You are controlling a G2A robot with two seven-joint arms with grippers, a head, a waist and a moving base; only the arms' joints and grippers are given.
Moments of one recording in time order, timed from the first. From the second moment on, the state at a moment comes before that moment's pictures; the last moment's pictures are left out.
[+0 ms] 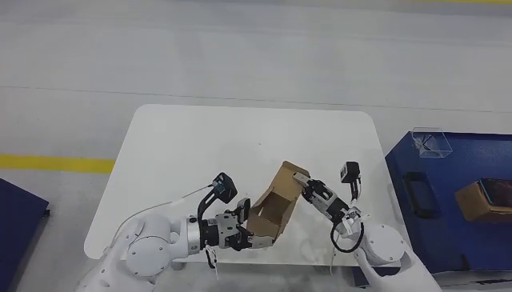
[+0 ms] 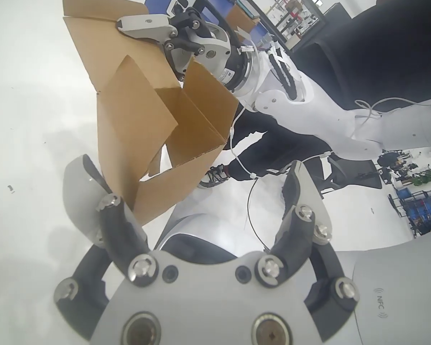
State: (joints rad) left arm 1.24 -1.09 -1.07 -1.84 0.33 -0.50 -0.76; right arm -1.44 -1.10 1.30 -1.72 0.37 -0.11 0.42
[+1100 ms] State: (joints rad) left arm 1.60 -1.09 -1.02 -2.13 1.82 0.16 -0.06; right arm -1.23 -1.13 1.35 -1.33 1.33 0.55 0.68
